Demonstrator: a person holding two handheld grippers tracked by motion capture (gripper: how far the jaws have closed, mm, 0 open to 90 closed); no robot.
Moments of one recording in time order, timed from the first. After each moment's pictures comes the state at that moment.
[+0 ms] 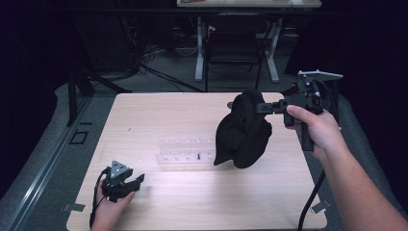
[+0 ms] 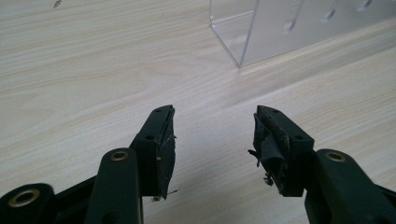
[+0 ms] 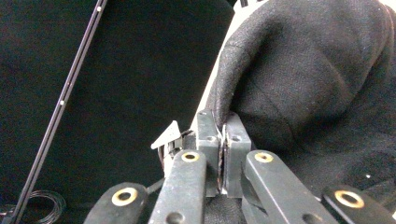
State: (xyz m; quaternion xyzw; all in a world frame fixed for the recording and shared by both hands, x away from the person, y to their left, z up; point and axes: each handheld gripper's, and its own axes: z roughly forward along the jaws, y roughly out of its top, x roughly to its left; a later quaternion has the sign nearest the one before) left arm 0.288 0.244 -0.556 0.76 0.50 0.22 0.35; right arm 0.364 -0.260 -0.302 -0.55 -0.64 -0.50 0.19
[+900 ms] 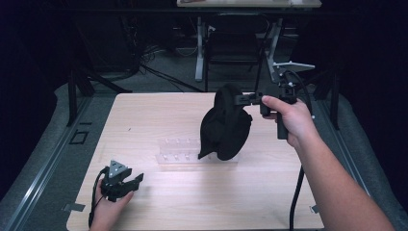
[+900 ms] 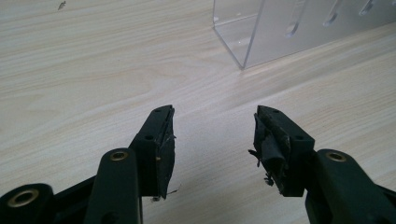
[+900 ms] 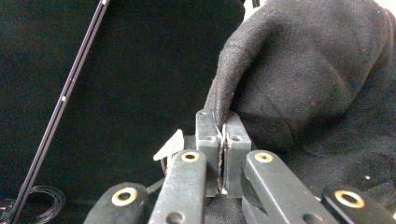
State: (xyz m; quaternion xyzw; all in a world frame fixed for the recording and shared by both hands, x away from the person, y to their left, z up) left arm 0.289 0.248 -0.555 0.76 0.50 0.22 0.35; right arm 0.395 -0.214 -0.302 -0.53 -0.66 -0.50 0.19
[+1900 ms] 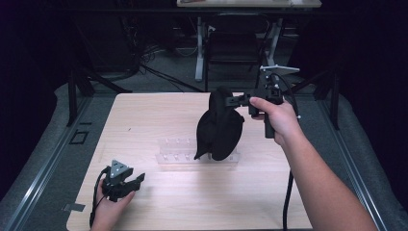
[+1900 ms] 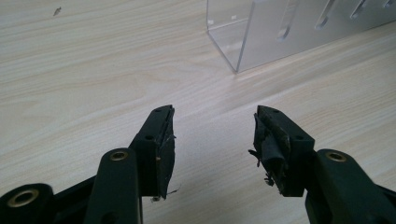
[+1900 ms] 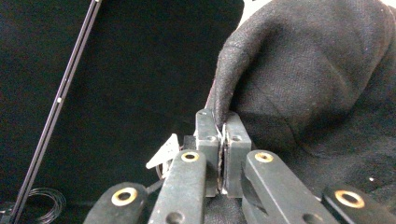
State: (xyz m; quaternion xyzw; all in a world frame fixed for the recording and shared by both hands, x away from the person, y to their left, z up) left arm 0.288 0.243 -0.552 0.76 0.50 0.22 0.36; right arm 0.413 -0.195 -0.323 -0.53 -0.66 -0.50 0.21
